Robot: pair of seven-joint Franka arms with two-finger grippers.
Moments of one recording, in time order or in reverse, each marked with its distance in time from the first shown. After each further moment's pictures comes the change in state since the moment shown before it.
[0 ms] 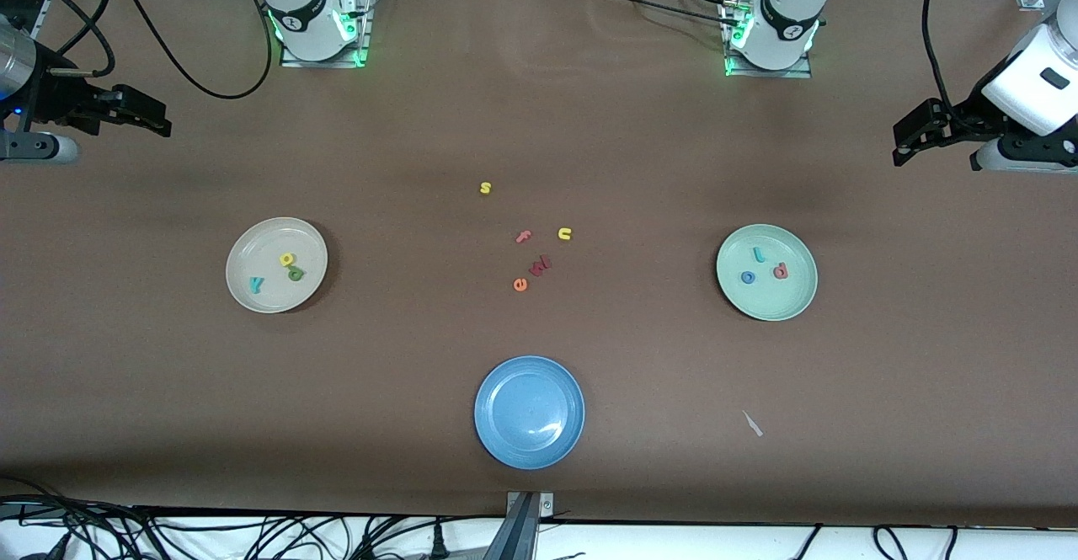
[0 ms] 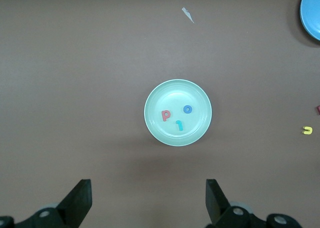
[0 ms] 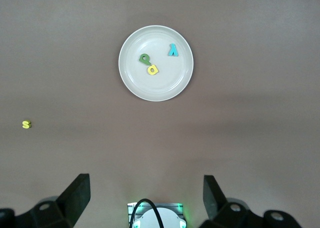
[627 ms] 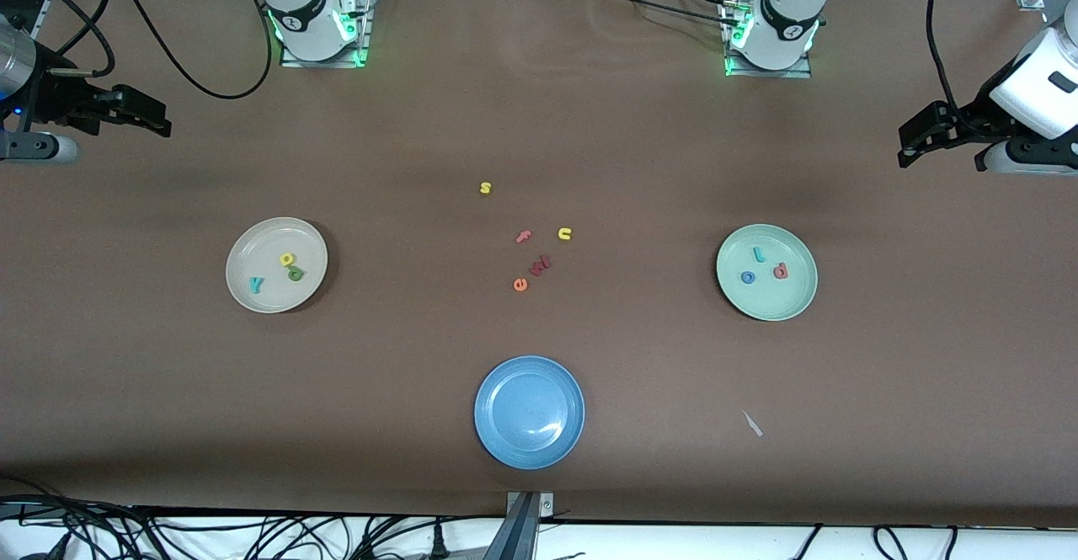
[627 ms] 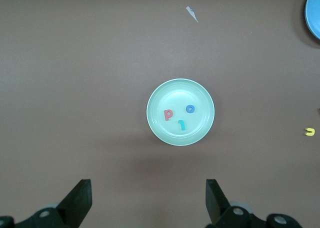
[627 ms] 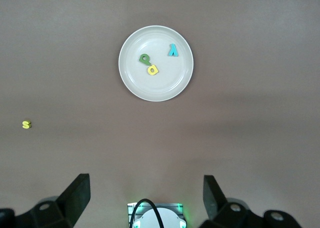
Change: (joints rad) left arm 0.013 0.000 0.003 -0.004 -0.005 0.004 0.000; right arm 0.000 0.000 0.000 0.000 0.000 0.001 0.000
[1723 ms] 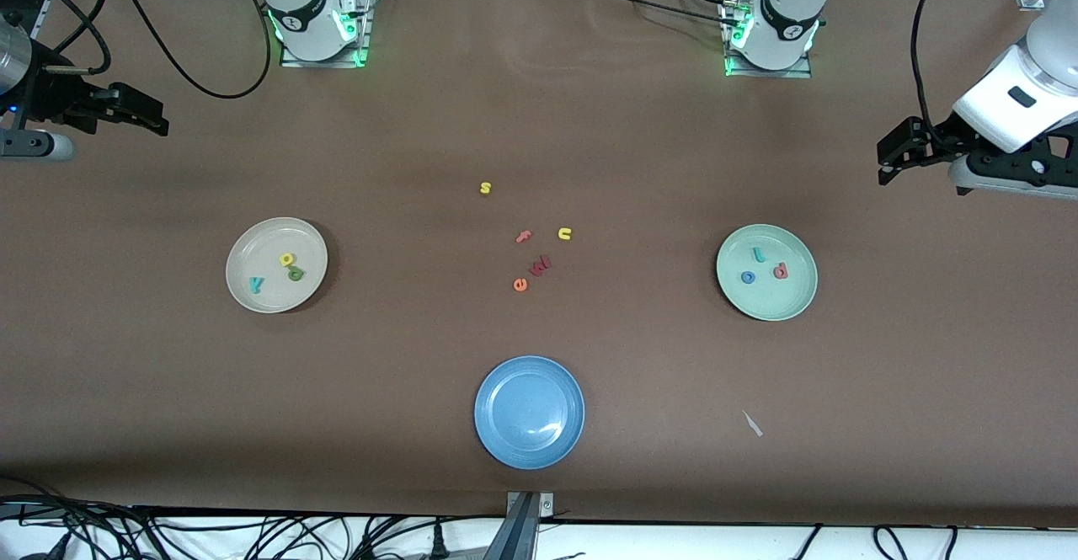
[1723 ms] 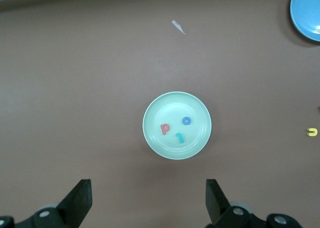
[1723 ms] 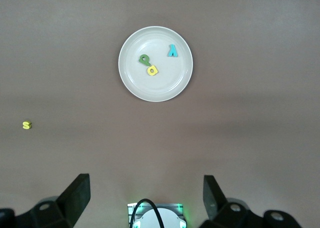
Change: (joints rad) left arm -0.002 0.025 -0.033 -0.002 0.014 0.066 0.060; right arm 0.000 -0.002 -0.001 0.000 0.000 0.000 0.000
